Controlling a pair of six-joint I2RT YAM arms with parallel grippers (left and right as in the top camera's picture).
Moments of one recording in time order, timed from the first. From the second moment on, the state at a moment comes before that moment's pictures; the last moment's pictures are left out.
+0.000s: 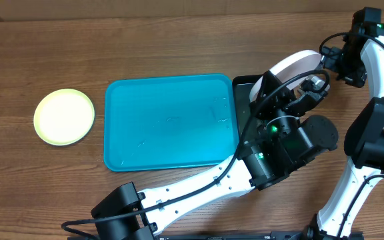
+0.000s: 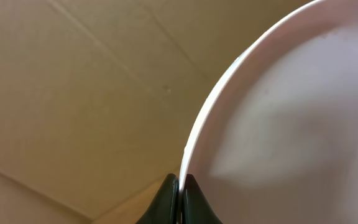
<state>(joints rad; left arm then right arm) -1.16 1.83 1.55 0.01 -1.27 0.46 -0.23 2.25 2.01 -1.14 -0.02 0.23</state>
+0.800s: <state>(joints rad) -0.85 1.83 1.56 -0.62 -0.53 -0.35 -0.23 2.25 2.01 -1.14 -0.02 0.23</state>
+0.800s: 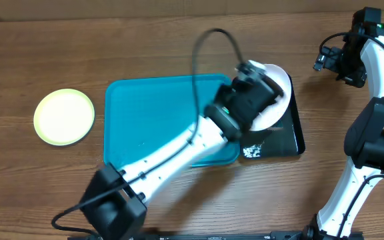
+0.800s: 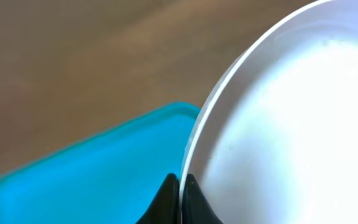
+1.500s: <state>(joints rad) 0.25 1.83 1.56 -0.98 0.45 -0.53 -0.23 2.25 2.01 -1.14 -0.02 0.23</state>
